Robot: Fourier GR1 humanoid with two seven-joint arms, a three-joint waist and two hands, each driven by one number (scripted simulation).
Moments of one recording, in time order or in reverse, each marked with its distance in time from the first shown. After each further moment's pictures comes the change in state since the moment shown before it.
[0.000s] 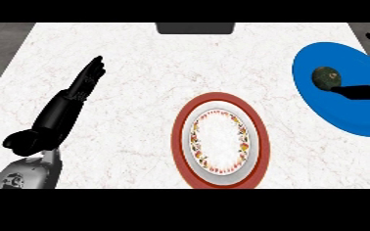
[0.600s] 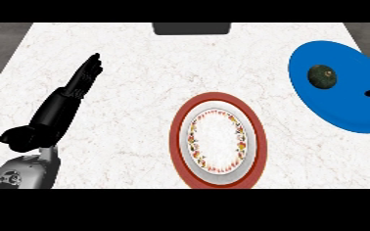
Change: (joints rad) left arm -0.014 0.002 0.020 0.005 -0.002 -0.010 0.016; right arm 0.056 -0.058 -0.250 -0.019 -0.413 0.462 -0.051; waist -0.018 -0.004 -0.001
